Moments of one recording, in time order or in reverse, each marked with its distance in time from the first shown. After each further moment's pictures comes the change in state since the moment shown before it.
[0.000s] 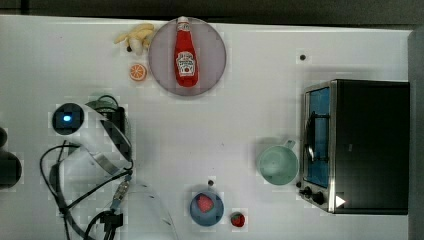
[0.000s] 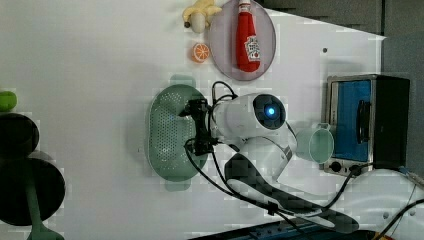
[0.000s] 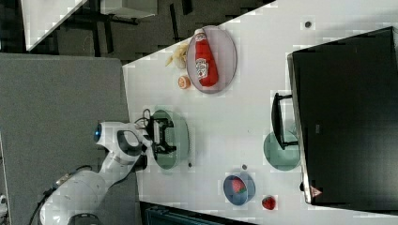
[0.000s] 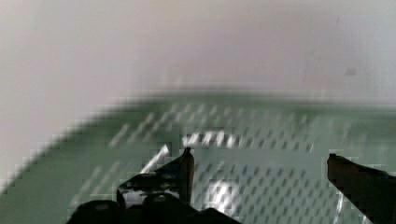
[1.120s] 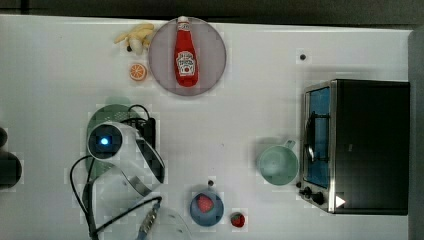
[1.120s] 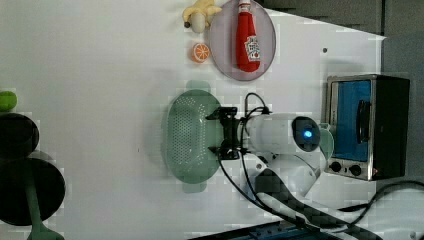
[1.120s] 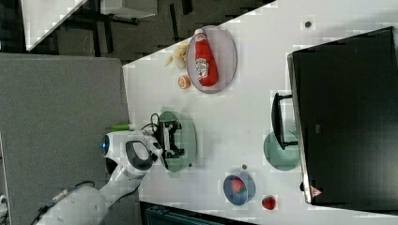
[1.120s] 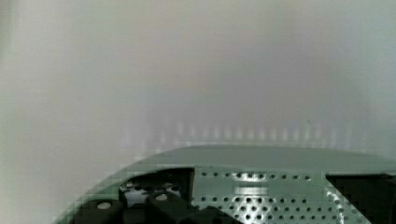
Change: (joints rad) arm -0.108 -0.197 -0.027 -0.266 -0.024 0.180 -0.018
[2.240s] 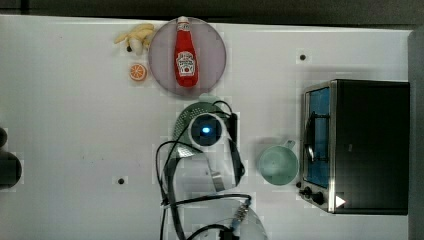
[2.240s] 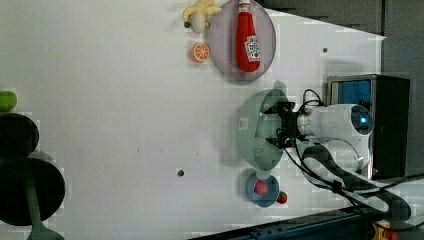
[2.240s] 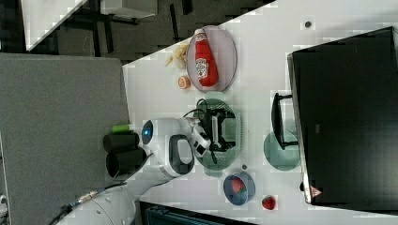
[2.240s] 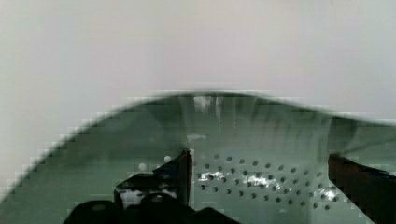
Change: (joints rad) arm -0.140 -0.021 -0.298 -0.078 -0.006 0.054 -0.353
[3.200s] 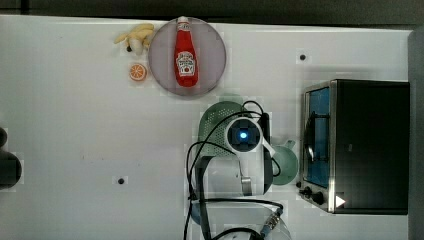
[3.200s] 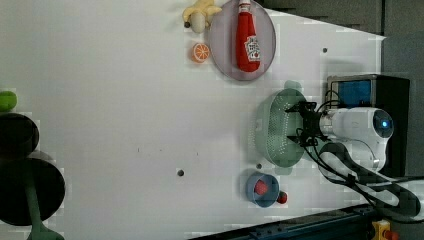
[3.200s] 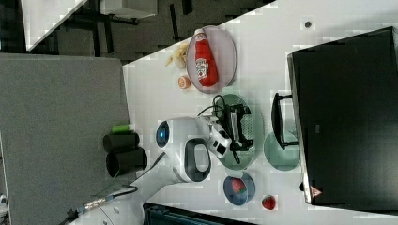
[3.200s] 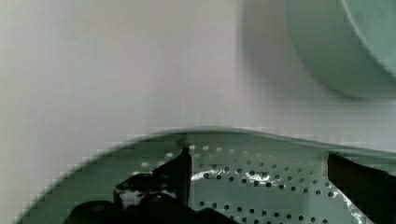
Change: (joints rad) arm 0.012 -0.018 -0.171 -0.012 0.017 0.055 -0.236
